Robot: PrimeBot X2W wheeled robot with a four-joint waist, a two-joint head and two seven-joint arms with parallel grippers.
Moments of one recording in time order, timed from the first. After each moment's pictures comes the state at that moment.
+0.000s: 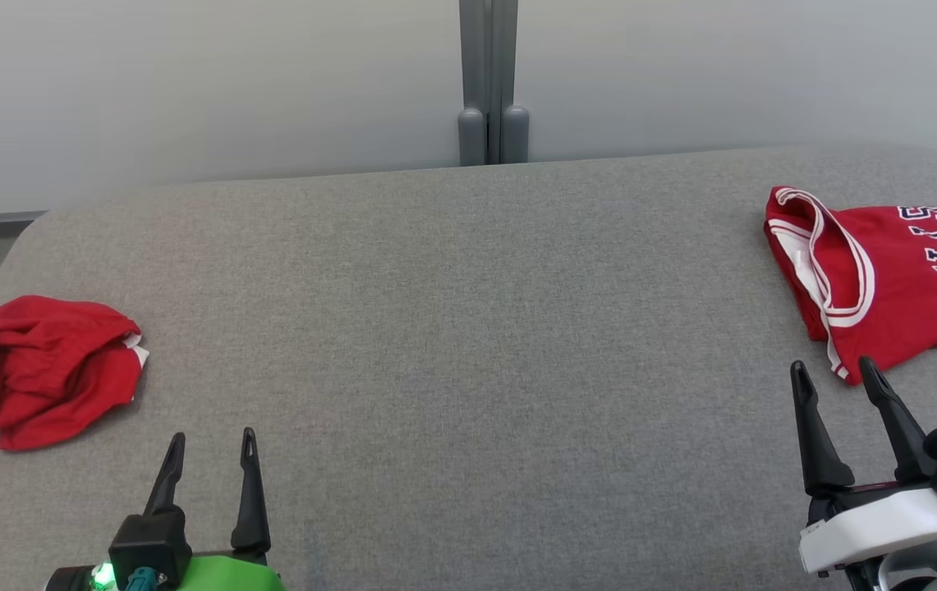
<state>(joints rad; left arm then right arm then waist) 0.05 0.20 -0.24 0.15 -0.29 0.17 -0.26 0.12 -0.12 -0.05 -0.12 0.22 0.13 -0.10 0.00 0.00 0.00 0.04</state>
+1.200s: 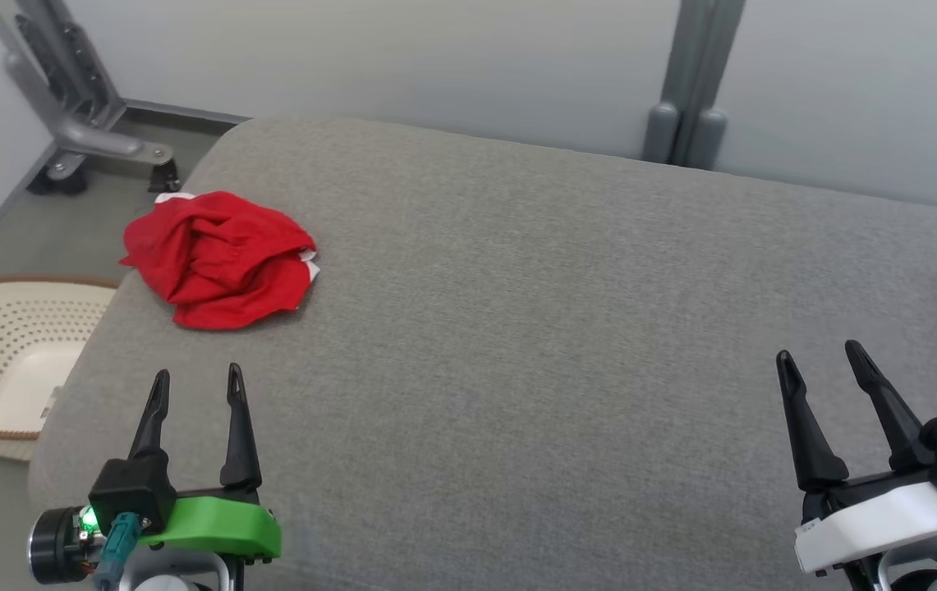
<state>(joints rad) -0.06 0.19 -0.21 0.16 -0.30 0.16 -0.26 0.14 -0.14 -0.02 -0.22 0.22 0.13 -0.03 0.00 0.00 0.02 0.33</state>
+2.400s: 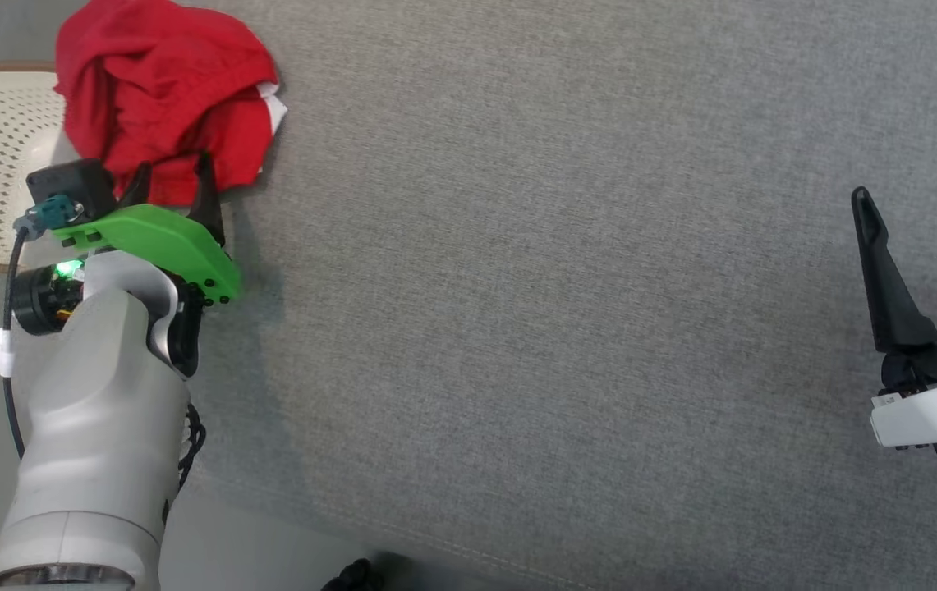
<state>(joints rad) -0.88 0.11 -0.10 1.07 -0.41 -0.11 -0.18 -0.08 -0.31 -0.06 -0.40 0.22 0.13 0.09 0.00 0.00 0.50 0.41</state>
